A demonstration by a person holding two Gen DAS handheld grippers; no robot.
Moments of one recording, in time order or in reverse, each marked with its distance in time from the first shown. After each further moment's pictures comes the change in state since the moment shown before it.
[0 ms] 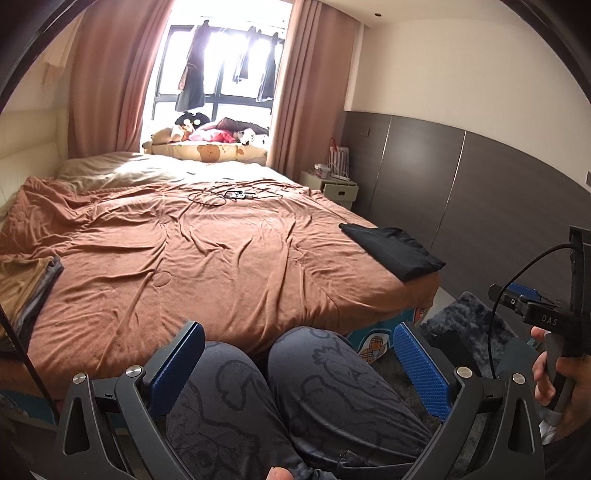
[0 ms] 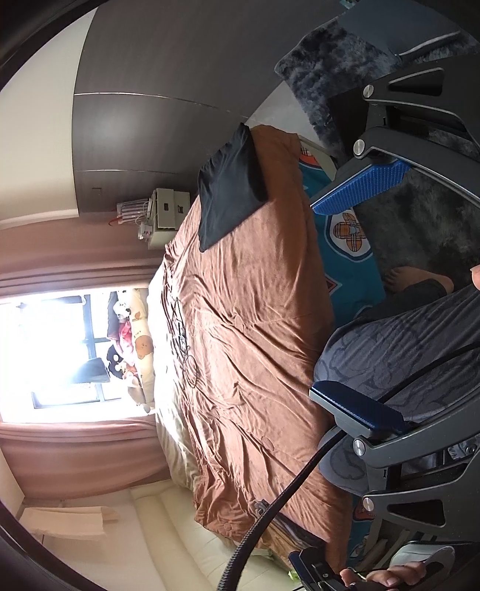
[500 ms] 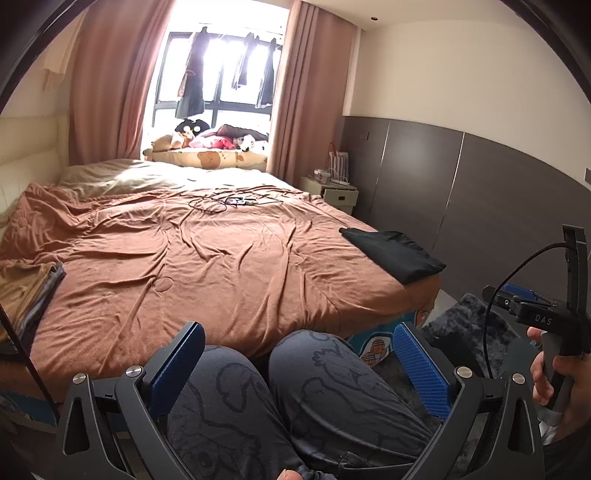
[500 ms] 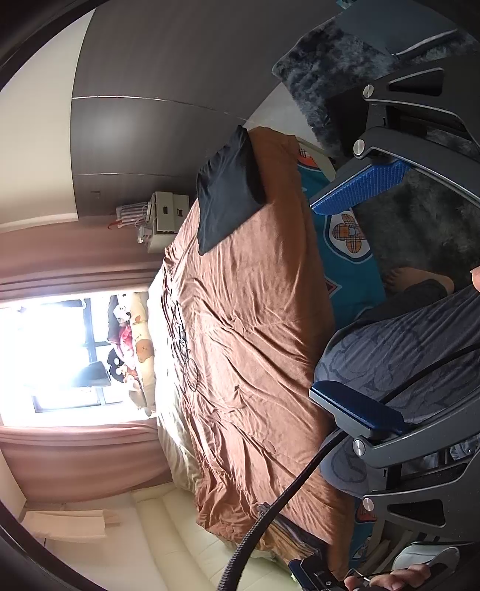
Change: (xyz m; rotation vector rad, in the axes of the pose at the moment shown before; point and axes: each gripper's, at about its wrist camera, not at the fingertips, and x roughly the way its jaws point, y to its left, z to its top) left arm -0.006 -0.004 -0.003 0.016 -0.029 0.010; right arm -0.003 0.008 -0.008 0.014 -0.007 -0.014
